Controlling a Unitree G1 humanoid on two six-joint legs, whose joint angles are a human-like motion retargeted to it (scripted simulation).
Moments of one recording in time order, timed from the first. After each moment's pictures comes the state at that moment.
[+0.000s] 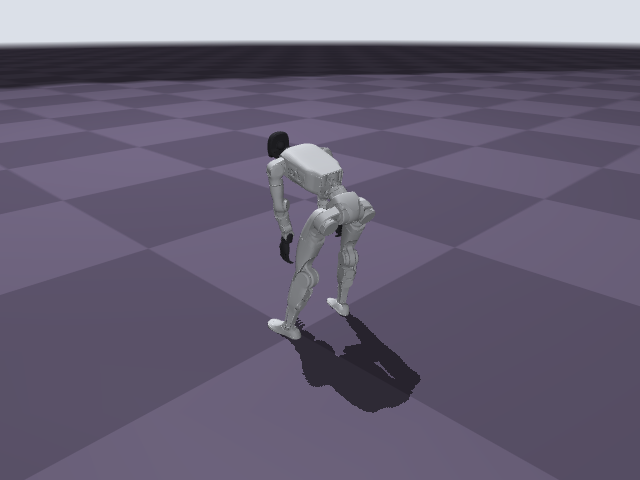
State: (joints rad) left arm -1.31 0.20 -0.75 1.27 -0.89 -0.03 0.41; right arm -0.99 0.11 1.39 1.21 -1.97 -1.61 1.61; waist -0.10 -0.05 0.52; left_leg -1.09 0.14 0.14 0.00 0.23 -0.26; right_leg -1.19 -0.18 -0.25 0.19 0.30 0.26
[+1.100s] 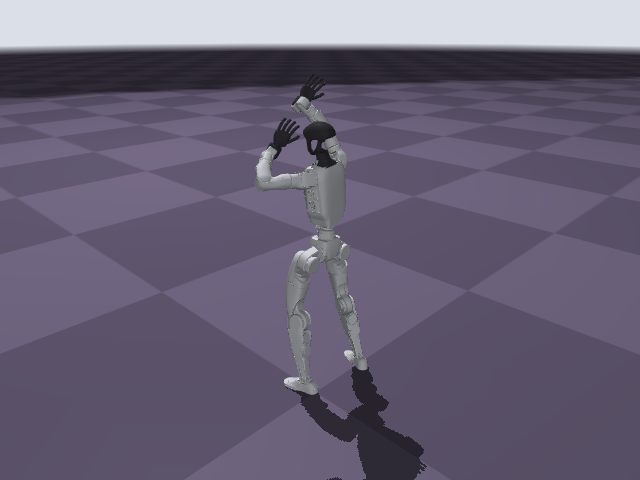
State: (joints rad) left arm -1.36 1.35 -0.68 -0.47 0.10 -0.37 1.02; right arm -2.60 -0.64 1.40 0.94 -1.97 -1.61 1.61; waist 0.10 -0.13 0.08; left_leg -0.01 0.14 0.04 0.33 -0.15 -0.19; right_leg 0.15 -0.21 -0.38 0.25 -0.22 0.23
